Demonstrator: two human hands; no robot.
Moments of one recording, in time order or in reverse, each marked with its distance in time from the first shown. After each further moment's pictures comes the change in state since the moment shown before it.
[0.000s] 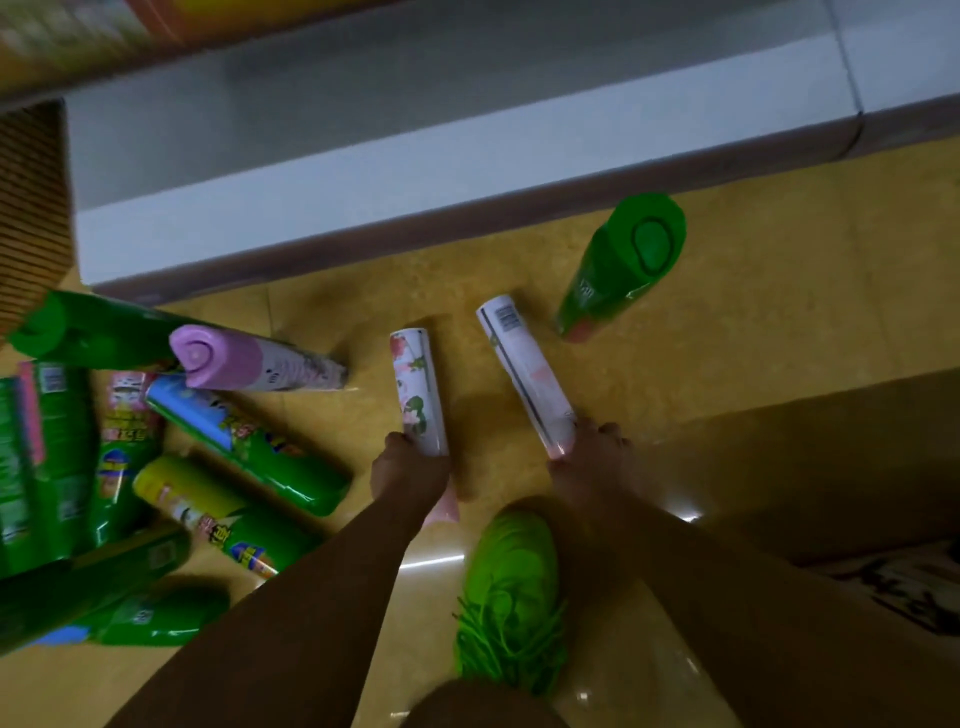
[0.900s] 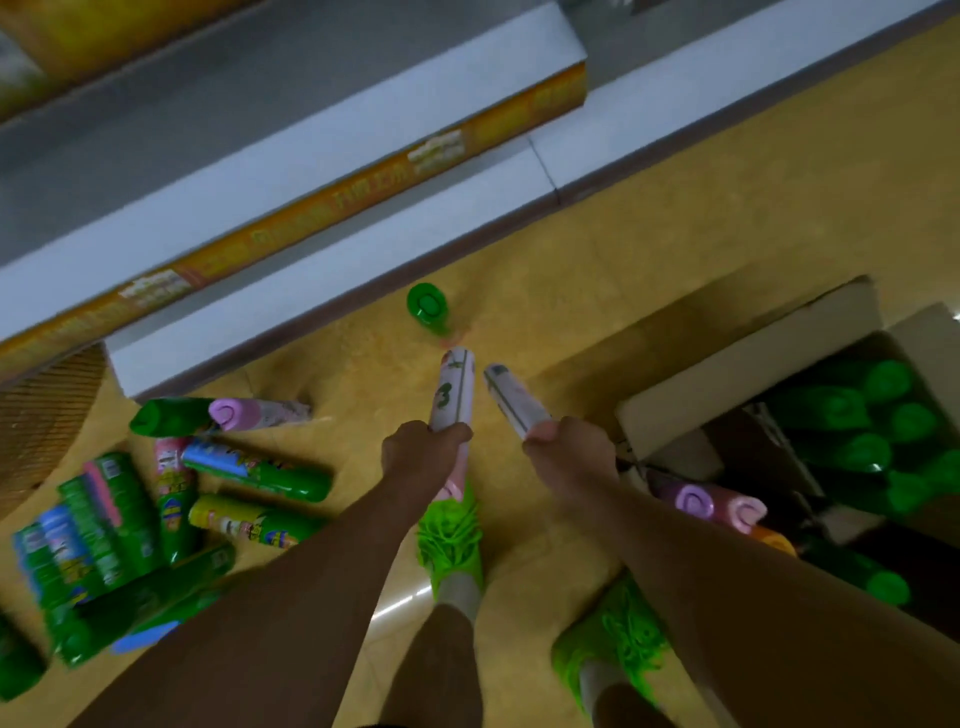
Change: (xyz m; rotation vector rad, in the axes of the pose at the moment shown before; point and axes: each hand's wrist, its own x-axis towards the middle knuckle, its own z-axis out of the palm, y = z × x) left_hand -0.294 0.113 -0.105 0.015 -0.304 0.216; right_hand -0.246 0.064 -0.215 0.290 0.026 0.199
